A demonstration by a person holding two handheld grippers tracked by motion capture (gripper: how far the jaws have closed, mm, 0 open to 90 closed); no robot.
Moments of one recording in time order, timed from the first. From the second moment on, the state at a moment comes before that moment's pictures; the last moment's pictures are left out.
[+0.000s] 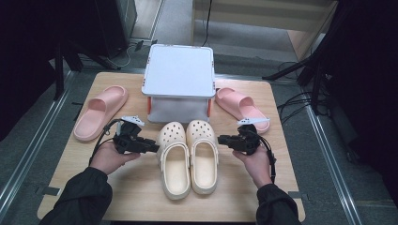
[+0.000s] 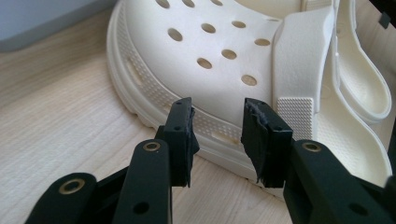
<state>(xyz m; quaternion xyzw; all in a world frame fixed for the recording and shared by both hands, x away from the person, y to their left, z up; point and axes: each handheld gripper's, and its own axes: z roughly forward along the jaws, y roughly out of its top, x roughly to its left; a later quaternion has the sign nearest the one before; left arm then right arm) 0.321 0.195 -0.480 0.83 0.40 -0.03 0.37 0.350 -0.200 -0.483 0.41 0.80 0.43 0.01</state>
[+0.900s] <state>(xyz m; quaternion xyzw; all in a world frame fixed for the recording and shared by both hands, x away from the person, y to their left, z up) 0.361 0.207 -0.417 0.83 0.40 0.00 0.39 0.278 -0.161 -0.459 0.35 0.81 0.46 0.02</state>
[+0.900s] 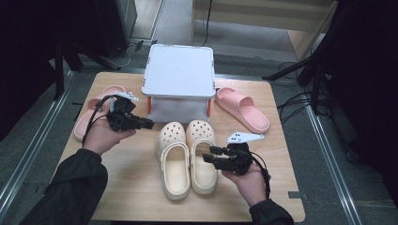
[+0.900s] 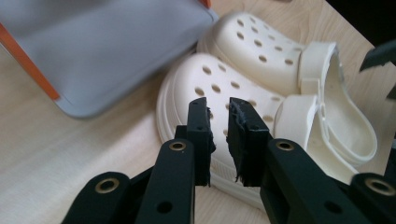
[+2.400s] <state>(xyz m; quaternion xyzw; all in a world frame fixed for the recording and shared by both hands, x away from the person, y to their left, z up) 0.445 0.206 -0.370 0.84 0.40 0.07 0.36 0.294 -0.080 -0.505 0.41 0.83 0.38 0.05</state>
